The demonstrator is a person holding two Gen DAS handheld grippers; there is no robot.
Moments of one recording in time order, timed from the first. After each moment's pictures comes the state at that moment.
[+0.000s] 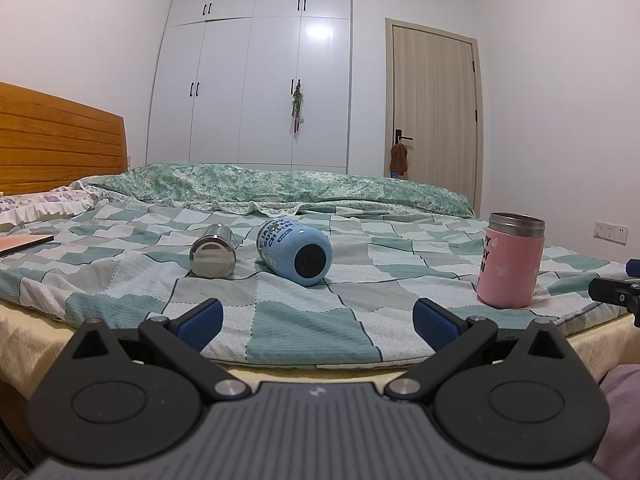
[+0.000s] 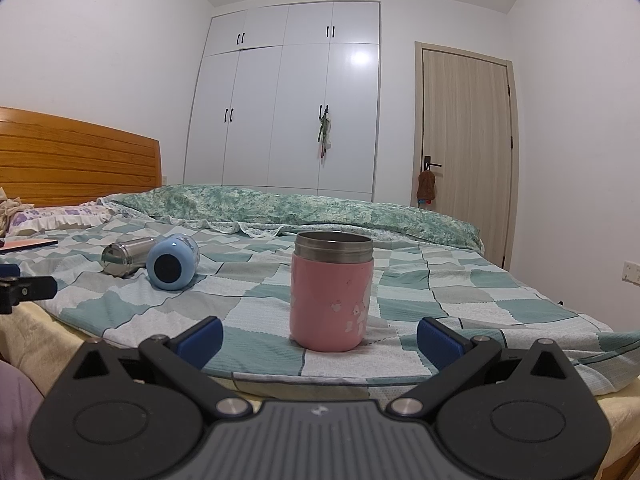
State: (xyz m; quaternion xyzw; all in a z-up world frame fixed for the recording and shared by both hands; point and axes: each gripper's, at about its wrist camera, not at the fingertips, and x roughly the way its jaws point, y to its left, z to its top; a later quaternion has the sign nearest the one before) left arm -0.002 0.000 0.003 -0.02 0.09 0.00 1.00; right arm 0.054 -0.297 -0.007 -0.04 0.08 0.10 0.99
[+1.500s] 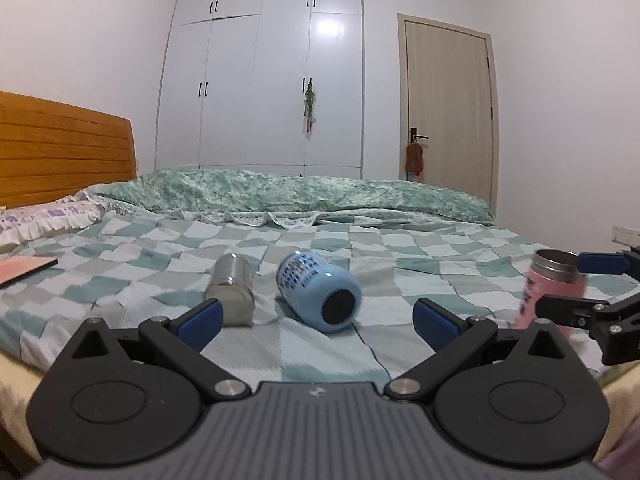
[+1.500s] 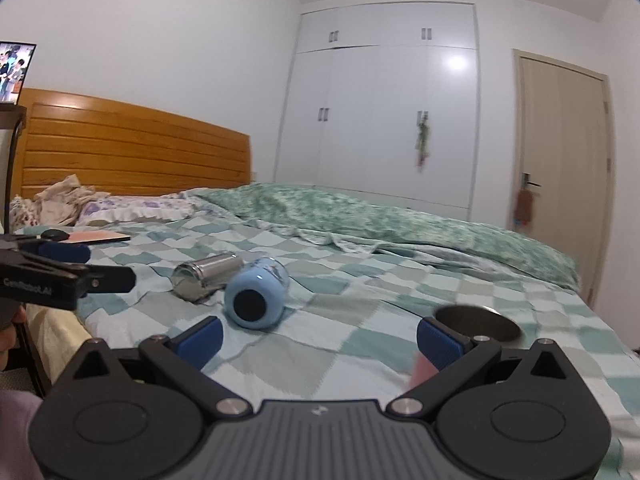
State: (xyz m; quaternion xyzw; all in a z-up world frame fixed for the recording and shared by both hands) left arm 0.059 0.021 0.048 -0.01 0.10 0.02 1.00; right arm 0.134 -0.220 0.038 -0.08 0.07 0.25 0.96
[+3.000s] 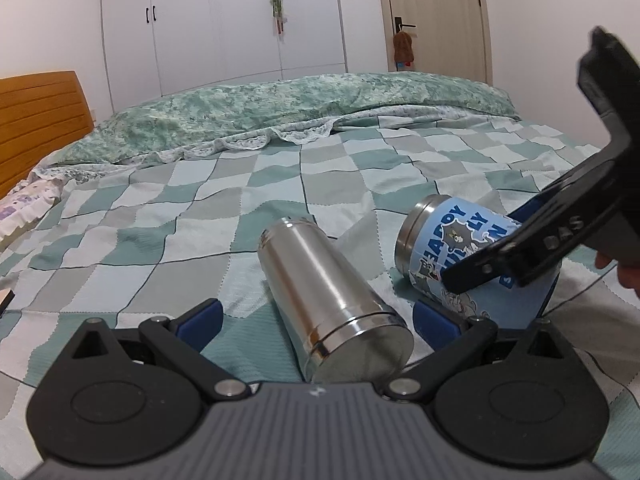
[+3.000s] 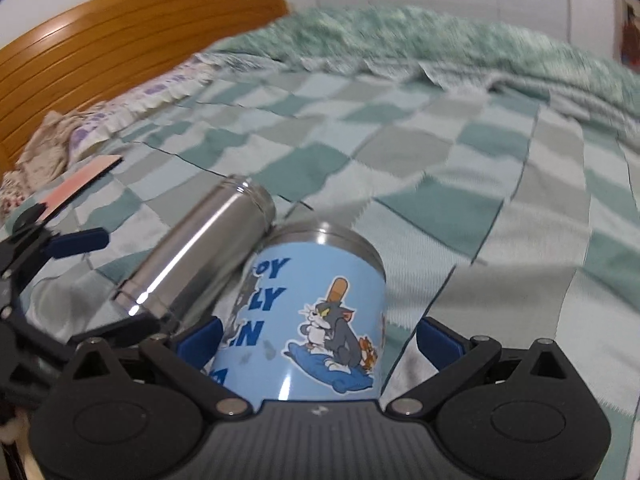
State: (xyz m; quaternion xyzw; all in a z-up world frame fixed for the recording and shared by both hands) left arm 0.269 0.152 0.031 0.07 0.26 -0.02 0.96; right arm 0.433 -0.019 0.023 -0.06 0.39 0.33 0.86
